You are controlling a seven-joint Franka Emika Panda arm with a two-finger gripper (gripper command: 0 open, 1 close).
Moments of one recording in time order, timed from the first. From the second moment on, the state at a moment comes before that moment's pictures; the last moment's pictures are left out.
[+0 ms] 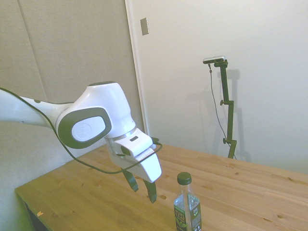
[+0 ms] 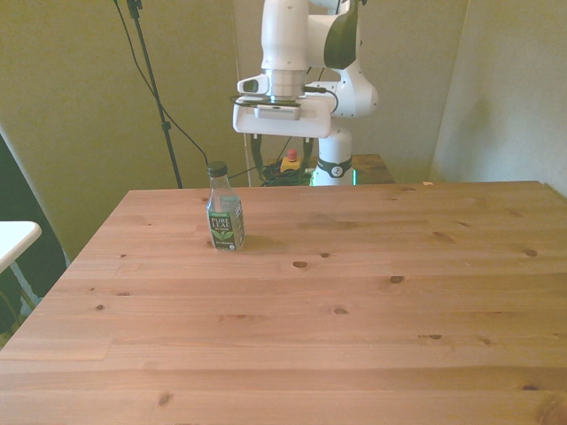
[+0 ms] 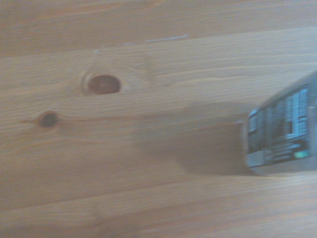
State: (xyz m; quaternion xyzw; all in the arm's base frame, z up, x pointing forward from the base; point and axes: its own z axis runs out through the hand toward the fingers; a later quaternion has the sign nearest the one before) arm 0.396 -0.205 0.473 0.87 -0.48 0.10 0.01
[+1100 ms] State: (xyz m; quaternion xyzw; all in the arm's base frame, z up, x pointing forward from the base) arm 0.420 -0.283 0.484 0.87 -0.47 0.10 0.05
